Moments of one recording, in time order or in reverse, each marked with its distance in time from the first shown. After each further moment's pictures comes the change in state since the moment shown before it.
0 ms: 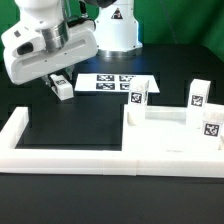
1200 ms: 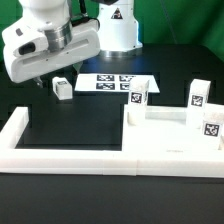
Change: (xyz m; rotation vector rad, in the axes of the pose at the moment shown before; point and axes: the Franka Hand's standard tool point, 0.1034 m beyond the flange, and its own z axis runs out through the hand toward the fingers) arm 0.031 0.012 -0.037 -0.036 -0.087 -0.063
